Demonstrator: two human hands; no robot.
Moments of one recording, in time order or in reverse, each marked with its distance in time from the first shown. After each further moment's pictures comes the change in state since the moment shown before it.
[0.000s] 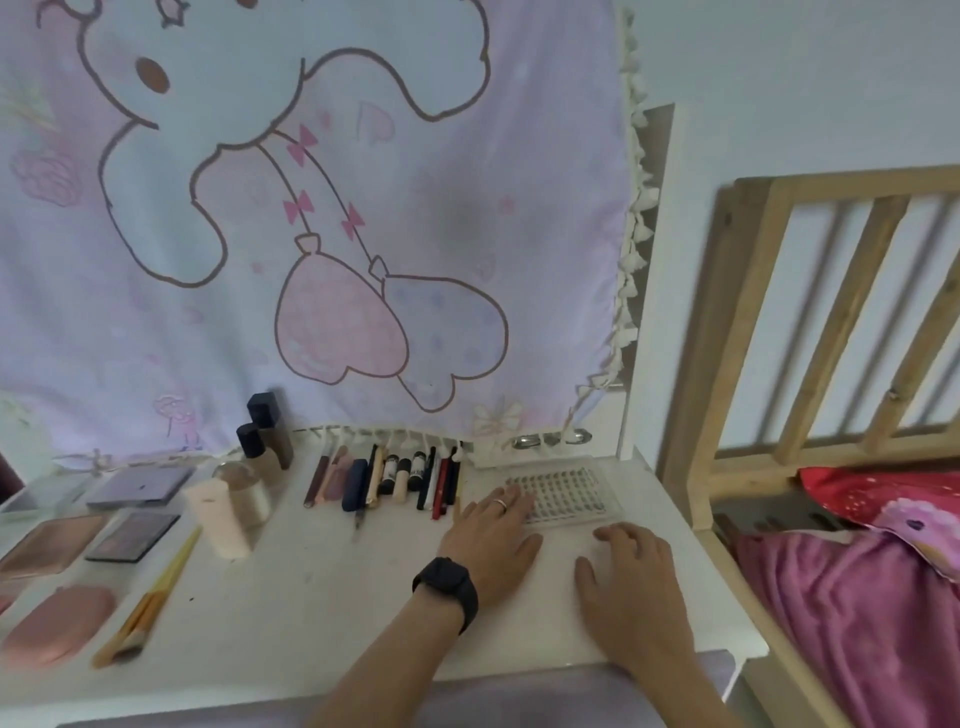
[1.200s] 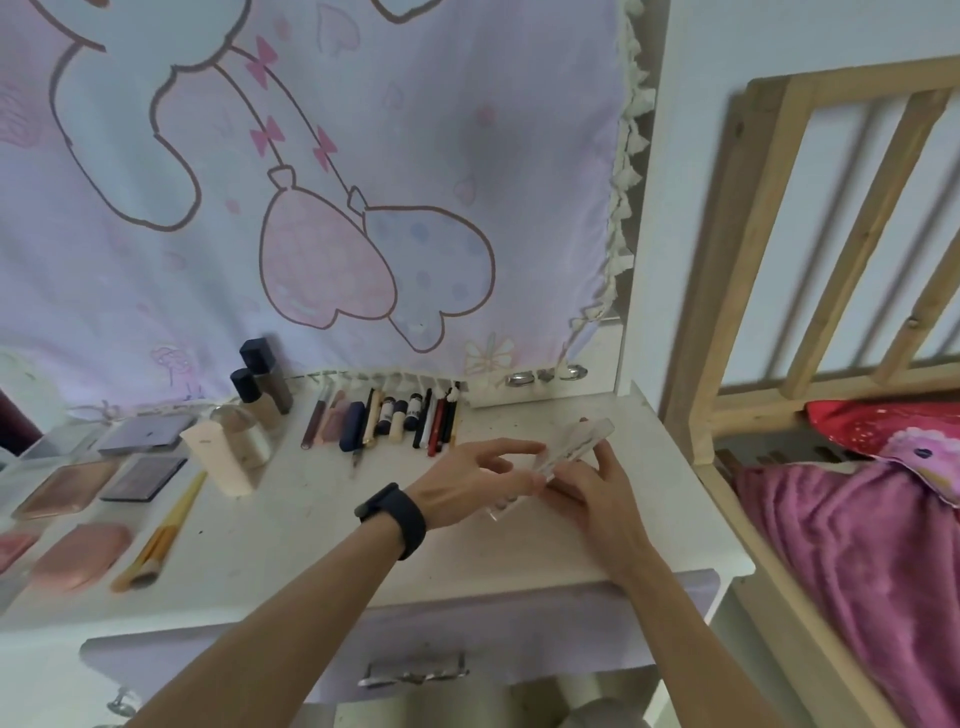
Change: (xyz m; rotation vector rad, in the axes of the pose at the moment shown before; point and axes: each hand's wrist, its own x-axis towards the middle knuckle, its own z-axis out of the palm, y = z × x) left_hand -0.039 0.014 -0.061 -0.708 -0.281 -0.106; right_hand 0.012 -0.021 -0.008 1.278 -0.368 0.192
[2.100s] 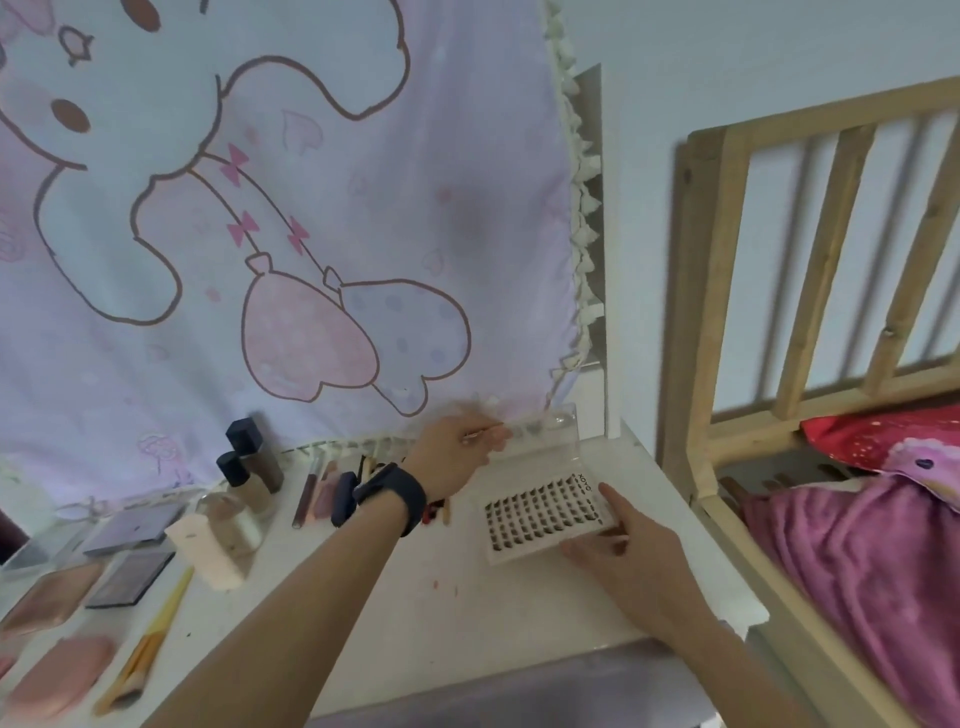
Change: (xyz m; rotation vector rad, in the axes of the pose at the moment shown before) left_hand 0.051 0.042 -0.049 0.126 0.277 0.094; right_hand -0.009 -0.011 -0.037 -0.725 0.159 -0.029
